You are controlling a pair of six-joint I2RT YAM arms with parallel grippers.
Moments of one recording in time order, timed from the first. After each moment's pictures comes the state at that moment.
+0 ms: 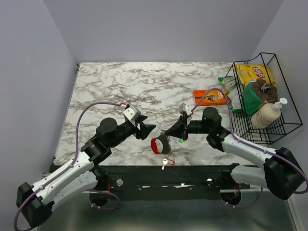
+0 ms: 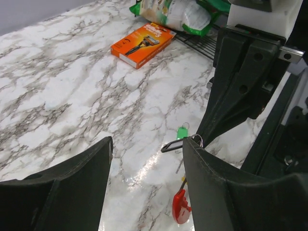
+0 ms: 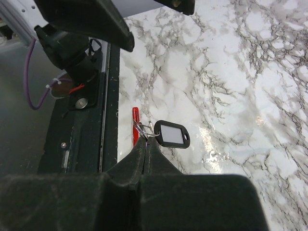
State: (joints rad) left arm -0.80 0.73 0.55 0.09 0.12 -0.12; right arm 0.62 1.18 0.51 0.52 -0.88 0.06
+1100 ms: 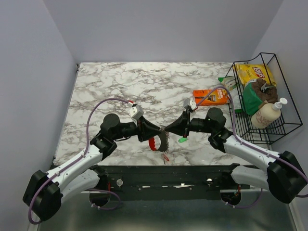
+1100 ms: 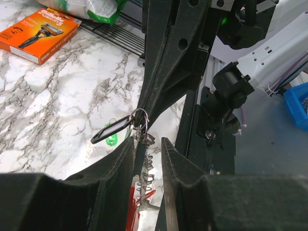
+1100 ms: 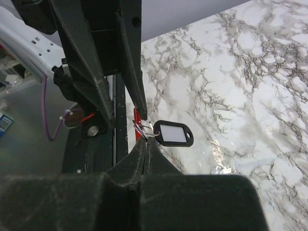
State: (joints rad) left arm -0.64 0.91 0.47 0.43 0.68 -0.36; right arm 0.62 1.13 0.51 0.61 -0.82 0.26
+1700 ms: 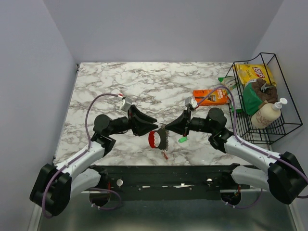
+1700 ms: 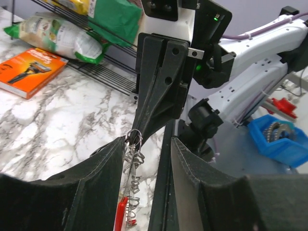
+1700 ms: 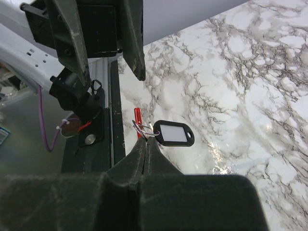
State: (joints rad) left arm -0.49 0.97 0.41 0.83 0.82 -0.64; right arm 0.62 1.12 0.51 0.62 -0.77 0.30
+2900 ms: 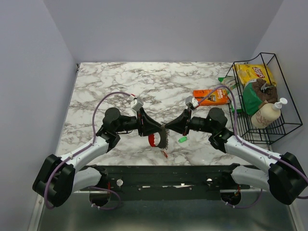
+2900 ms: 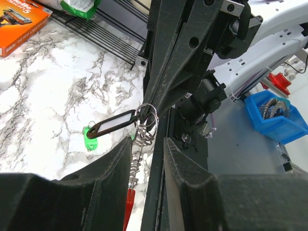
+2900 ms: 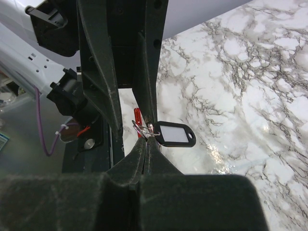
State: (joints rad) left arm -0.53 1.12 0.48 0.69 0.89 -0.57; right arm 0.62 1.11 0.52 0.62 -0.75 0.31
